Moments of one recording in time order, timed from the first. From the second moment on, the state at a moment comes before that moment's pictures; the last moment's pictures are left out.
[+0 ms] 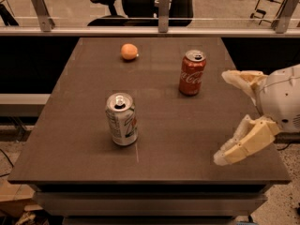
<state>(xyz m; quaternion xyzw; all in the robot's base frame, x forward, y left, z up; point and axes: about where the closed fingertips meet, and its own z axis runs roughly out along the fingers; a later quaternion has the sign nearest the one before) 0.393 -0.139 0.932 -0.55 0.71 0.20 0.39</state>
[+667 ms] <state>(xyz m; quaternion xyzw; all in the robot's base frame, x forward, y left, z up) 0.413 -0.133 0.925 -0.56 0.67 0.20 0.44</state>
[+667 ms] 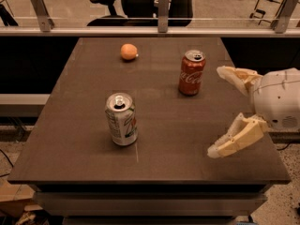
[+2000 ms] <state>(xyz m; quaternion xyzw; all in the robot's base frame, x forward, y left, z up) 0.412 -0.101 0.905 -0.56 0.63 0.25 0.47</state>
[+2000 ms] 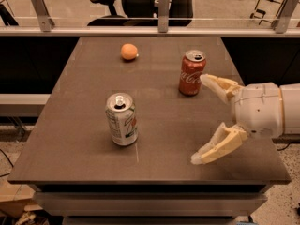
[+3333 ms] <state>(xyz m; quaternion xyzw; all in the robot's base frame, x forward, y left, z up) 0.424 -0.041 0.869 -0.56 0.57 0.36 0.49</state>
